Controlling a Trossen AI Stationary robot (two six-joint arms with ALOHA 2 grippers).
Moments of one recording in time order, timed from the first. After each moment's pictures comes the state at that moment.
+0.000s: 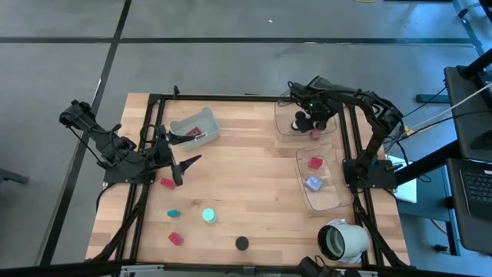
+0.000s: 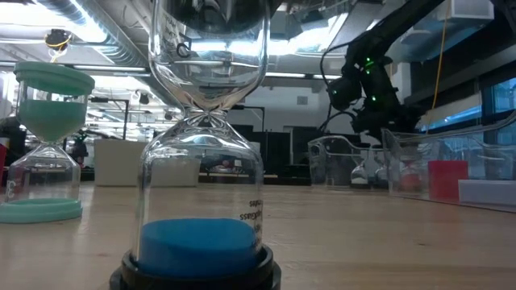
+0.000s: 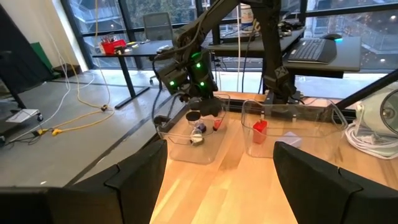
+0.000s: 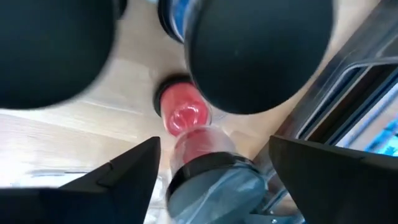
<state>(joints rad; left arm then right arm) -0.62 0.85 0.89 -0.35 -1.07 -0.20 -0.72 1.78 1.29 -1.35 0.15 0.38</state>
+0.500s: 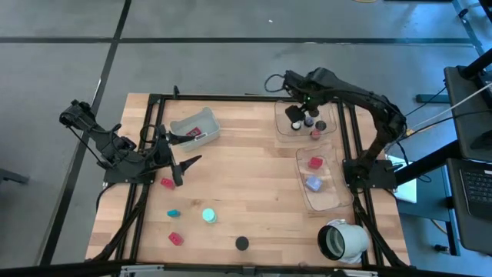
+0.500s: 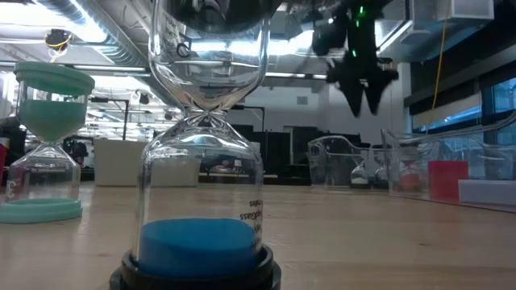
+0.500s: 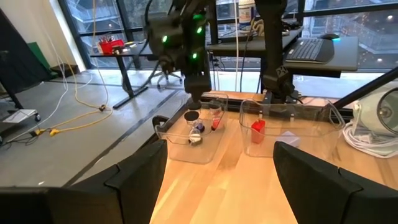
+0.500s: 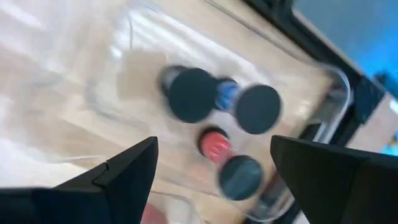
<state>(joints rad) -0.62 0.85 0.89 -0.35 -1.06 -0.20 -0.55 1.71 1.58 -1.41 0.24 0.43</state>
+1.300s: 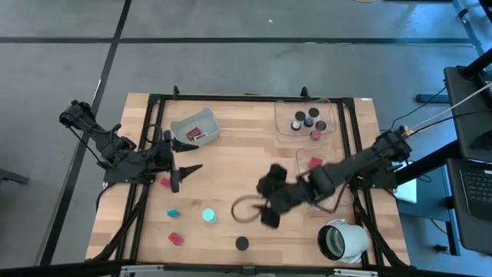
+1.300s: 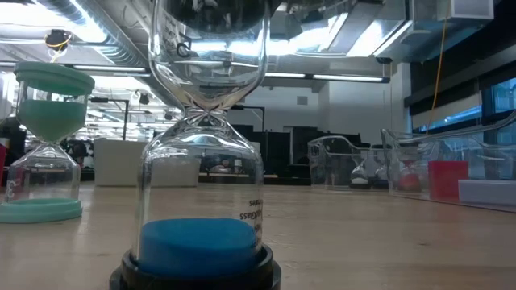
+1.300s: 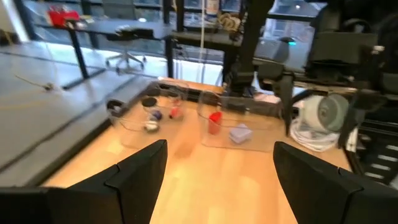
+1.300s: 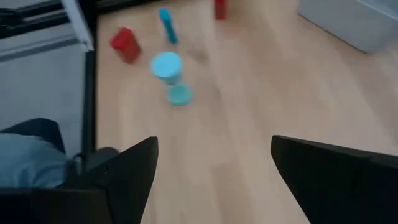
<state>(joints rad) -0.62 0.85 0.89 -0.36 -0.89 -0.34 0.49 1.73 1.59 -0.73 0.37 0.59</state>
